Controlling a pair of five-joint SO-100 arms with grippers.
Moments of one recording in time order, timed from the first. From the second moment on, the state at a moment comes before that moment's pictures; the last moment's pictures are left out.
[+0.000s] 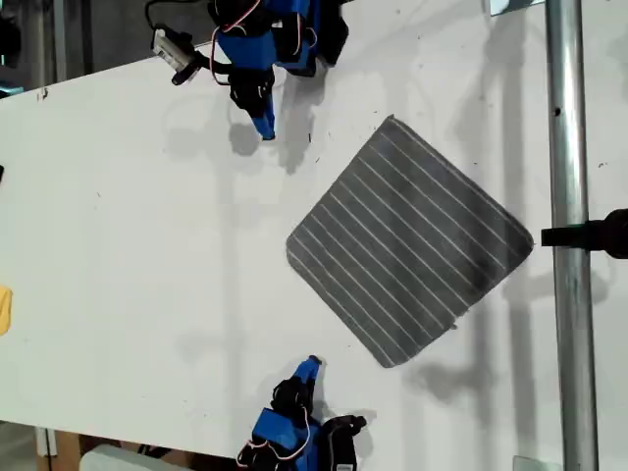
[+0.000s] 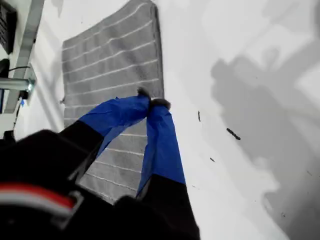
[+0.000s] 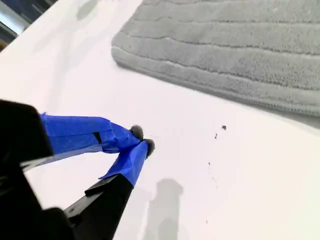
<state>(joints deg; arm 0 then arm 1) 0.1 195.4 173.7 68.9 -98.7 13.6 166.6 145.1 71.3 78.6</state>
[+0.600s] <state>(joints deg) 11.7 122.7 131.7 46.7 -101.8 -3.7 131.0 123.9 63.6 76.2</state>
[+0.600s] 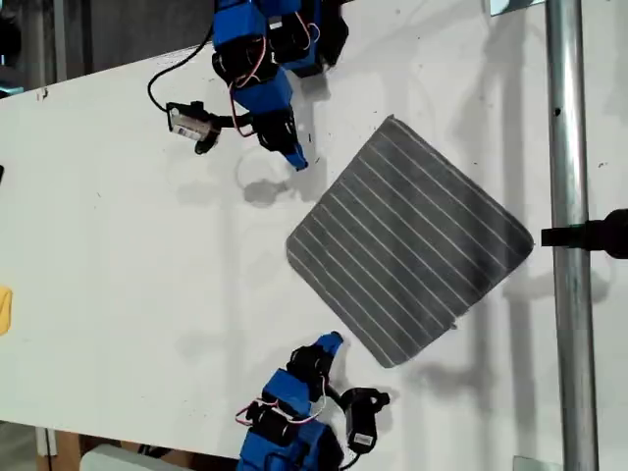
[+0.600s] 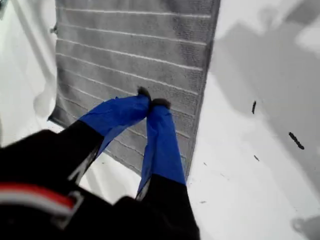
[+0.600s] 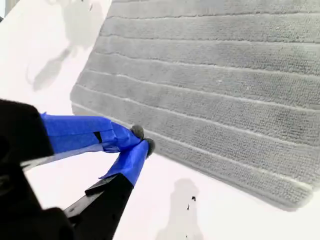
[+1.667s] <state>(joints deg) 26.9 61.5 76.2 46.4 -102.7 -10.1 84.5 101.8 50.6 70.2</state>
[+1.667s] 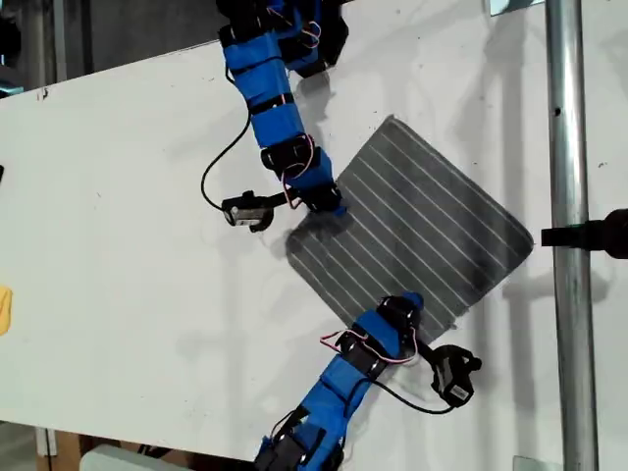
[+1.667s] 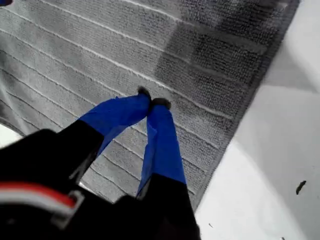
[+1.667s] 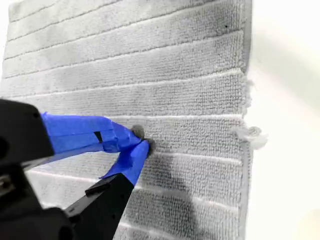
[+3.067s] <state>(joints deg) 20.8 89.7 130.4 19.6 -112.8 -2.5 70.1 96.1 51.7 71.5</state>
